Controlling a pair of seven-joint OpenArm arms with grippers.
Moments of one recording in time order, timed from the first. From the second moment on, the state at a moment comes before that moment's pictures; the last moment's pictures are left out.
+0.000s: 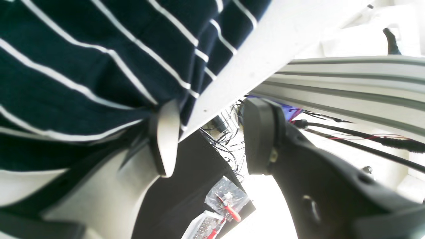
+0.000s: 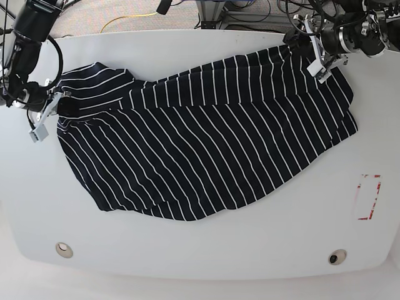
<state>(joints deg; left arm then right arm) 30.3 -17.3 -22.1 113.6 -50.4 -42.8 81.7 -1.8 29.2 32.5 79.5 59.2 41.0 -83.5</state>
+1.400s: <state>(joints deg) 21.6 -16.2 -33.4 99.4 -48.1 -42.8 81.8 -1.8 27.8 32.4 79.5 59.1 41.0 -83.5</state>
